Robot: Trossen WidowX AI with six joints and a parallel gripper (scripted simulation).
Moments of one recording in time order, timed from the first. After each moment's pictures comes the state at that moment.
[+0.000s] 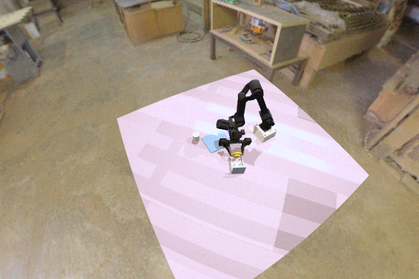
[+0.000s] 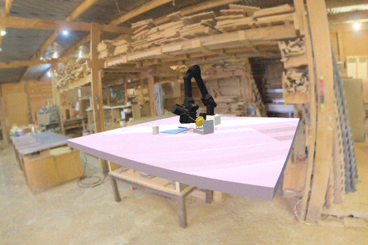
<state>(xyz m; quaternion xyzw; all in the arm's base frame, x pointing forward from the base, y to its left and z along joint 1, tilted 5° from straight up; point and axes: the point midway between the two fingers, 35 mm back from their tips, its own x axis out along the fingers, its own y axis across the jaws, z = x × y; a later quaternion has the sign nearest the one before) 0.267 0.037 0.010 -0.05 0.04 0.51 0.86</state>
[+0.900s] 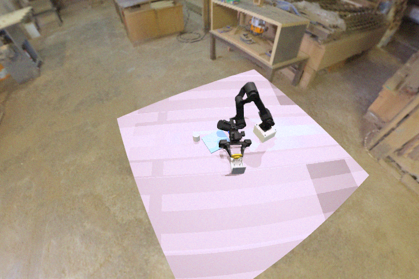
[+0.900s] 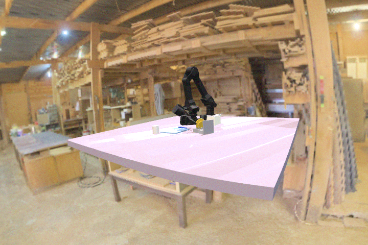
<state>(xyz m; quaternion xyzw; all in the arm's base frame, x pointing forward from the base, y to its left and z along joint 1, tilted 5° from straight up) 0.268 0.041 -0.002 -0.06 0.03 0.51 0.86</state>
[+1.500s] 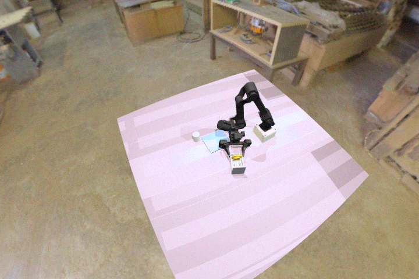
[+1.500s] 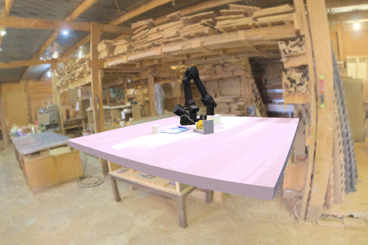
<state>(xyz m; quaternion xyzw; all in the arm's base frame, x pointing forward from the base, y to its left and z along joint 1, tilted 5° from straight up) 0.268 0.041 -0.002 -0.06 0.03 0.51 0.86</state>
